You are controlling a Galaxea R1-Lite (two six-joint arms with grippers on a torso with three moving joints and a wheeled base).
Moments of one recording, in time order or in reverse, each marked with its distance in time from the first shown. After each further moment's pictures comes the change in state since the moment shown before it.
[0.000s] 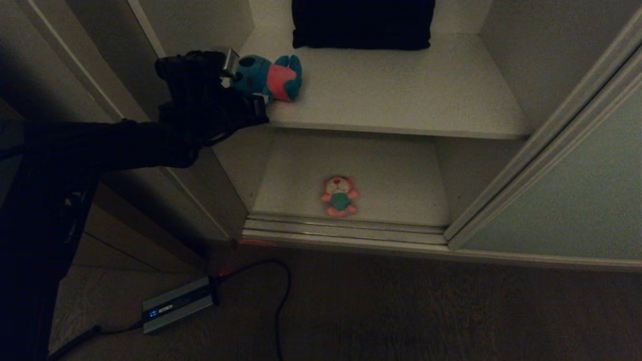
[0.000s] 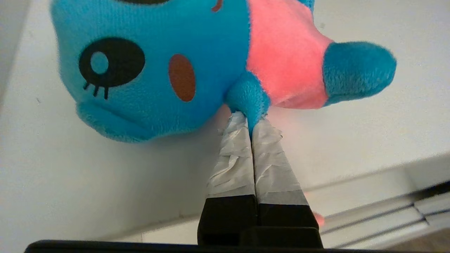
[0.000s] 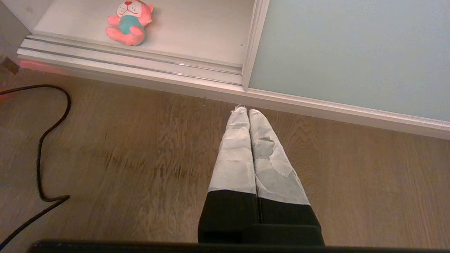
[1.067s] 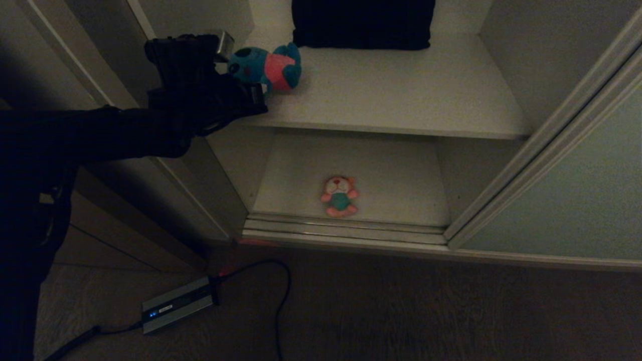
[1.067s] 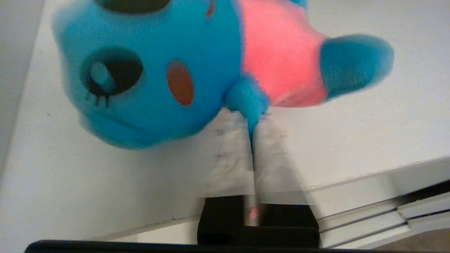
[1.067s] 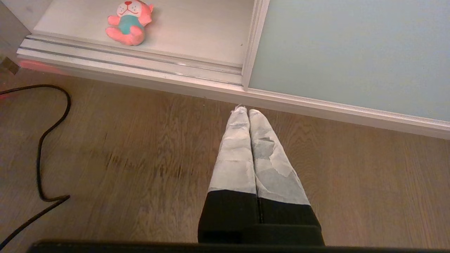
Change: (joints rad) left arm -0.014 -0.056 -0.004 0.054 0.012 -0.026; right arm 0.000 0.000 0.000 0.000 0.000 0.000
